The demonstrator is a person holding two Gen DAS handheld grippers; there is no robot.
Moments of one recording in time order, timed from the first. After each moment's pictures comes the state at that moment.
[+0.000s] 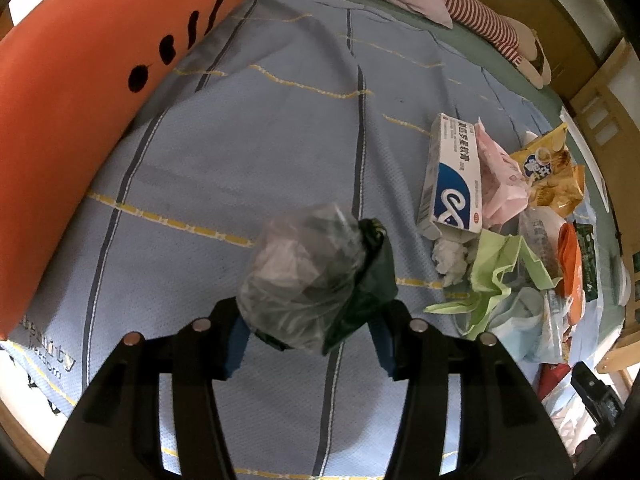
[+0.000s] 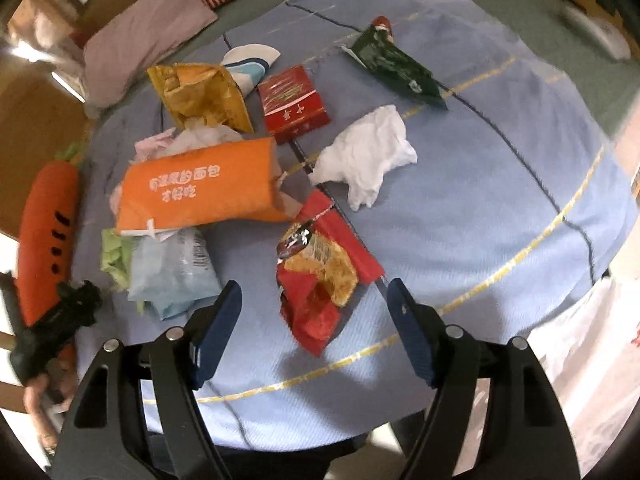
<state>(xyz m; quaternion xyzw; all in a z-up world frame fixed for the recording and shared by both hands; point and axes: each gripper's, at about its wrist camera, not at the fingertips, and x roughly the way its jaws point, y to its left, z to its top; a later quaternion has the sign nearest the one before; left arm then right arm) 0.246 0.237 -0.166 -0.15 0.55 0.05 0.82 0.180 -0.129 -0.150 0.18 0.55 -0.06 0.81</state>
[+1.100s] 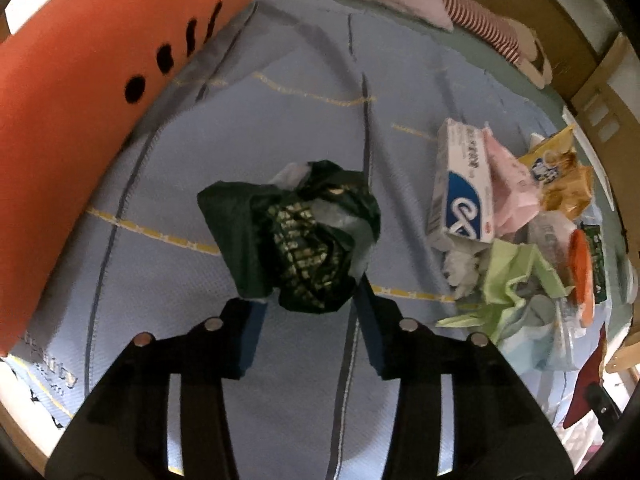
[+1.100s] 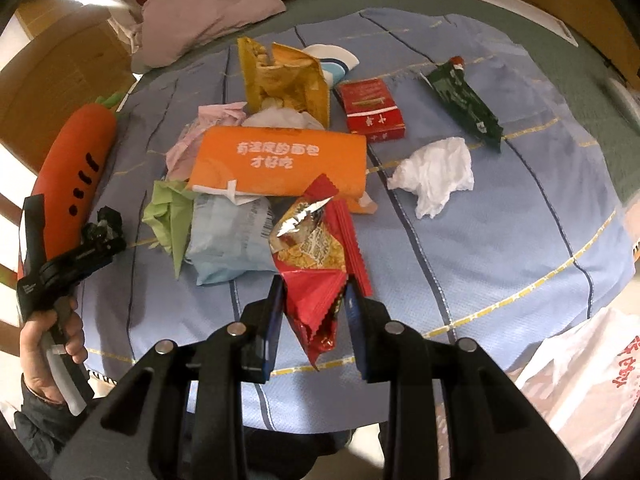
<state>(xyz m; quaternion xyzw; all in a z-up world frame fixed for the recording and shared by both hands) 0.246 0.237 -0.166 -0.12 0.52 0.06 0.84 0.155 -0.089 -0.117 0.11 0.53 0.01 0.84</state>
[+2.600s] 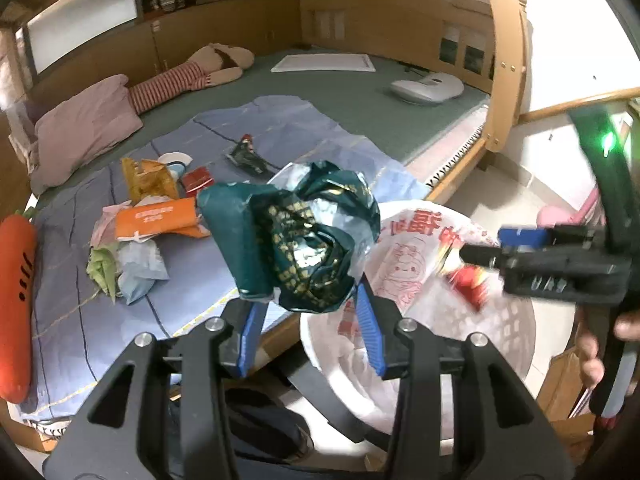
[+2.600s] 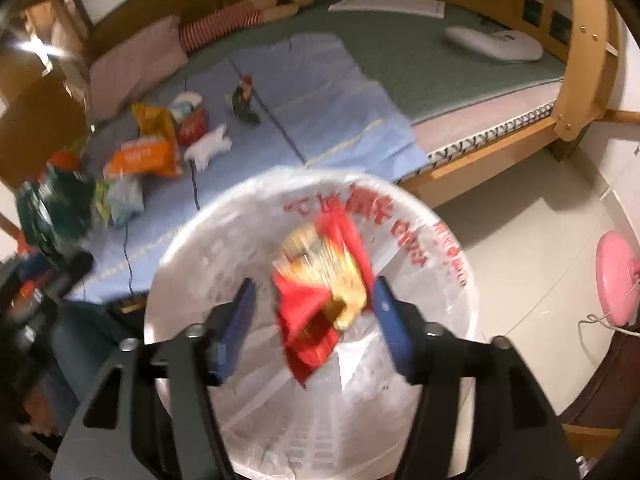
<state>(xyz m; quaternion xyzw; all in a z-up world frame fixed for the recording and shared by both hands) -0.031 -0.119 -0.028 0.15 0.38 -0.28 0.87 -0.079 -0.296 -0.058 0.16 0.47 -0.10 0.86</state>
